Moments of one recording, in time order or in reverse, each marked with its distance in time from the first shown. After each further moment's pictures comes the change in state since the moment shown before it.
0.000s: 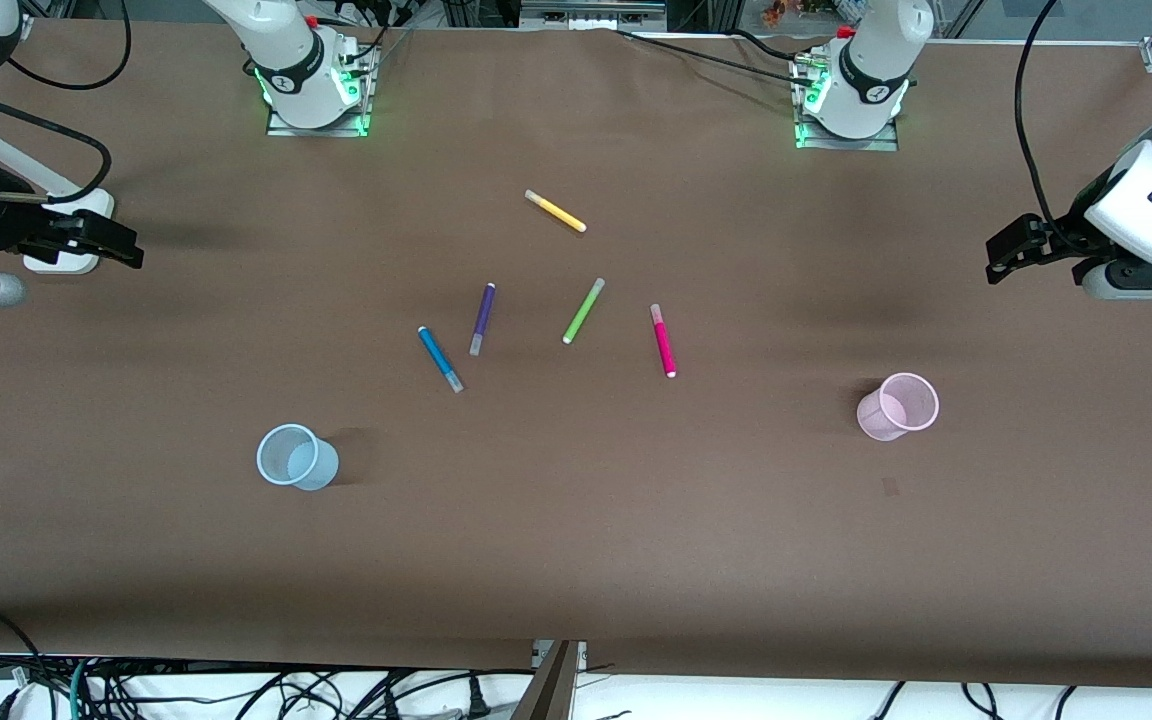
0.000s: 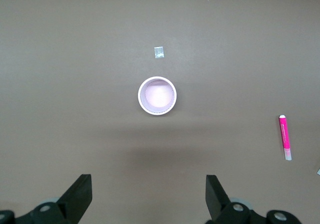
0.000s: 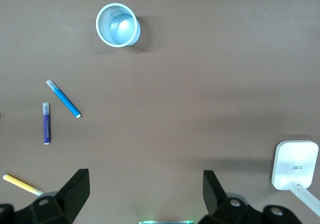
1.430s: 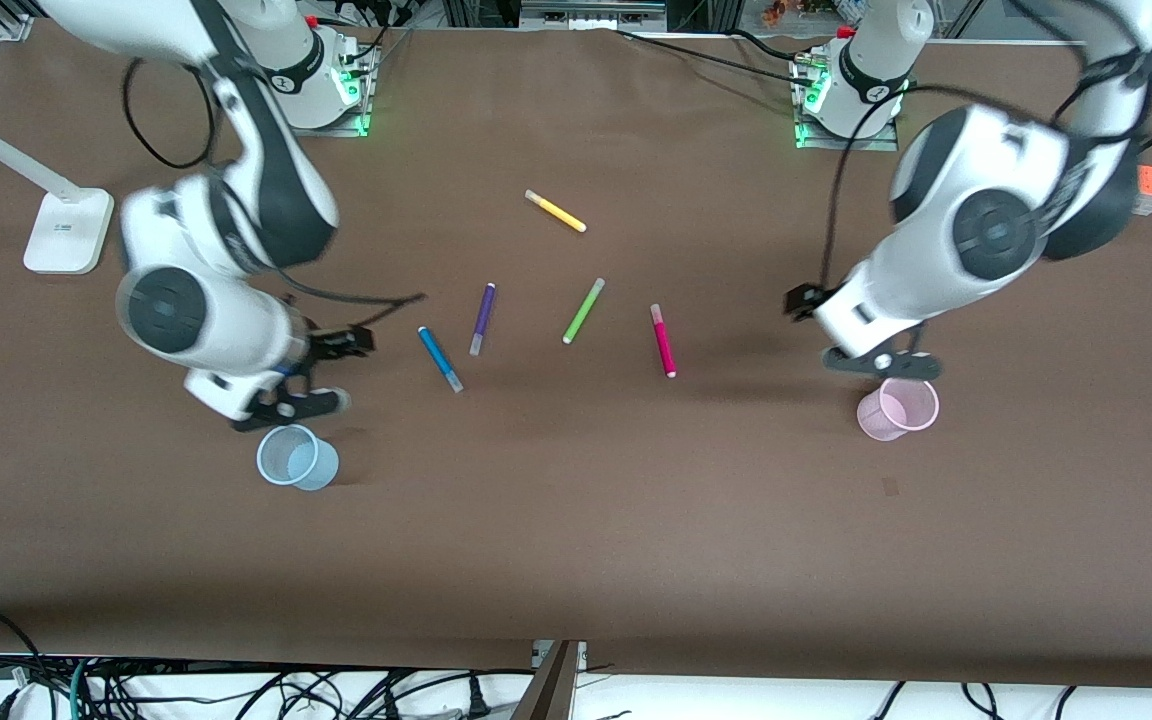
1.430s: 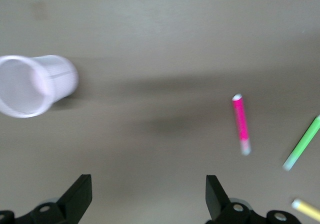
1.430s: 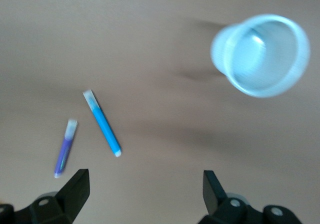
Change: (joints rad) left arm -0.055 0.340 -0.271 0.003 -0.002 0.150 -0.278; right arm 0.297 0.417 0.022 0.004 0.001 0.353 0.010
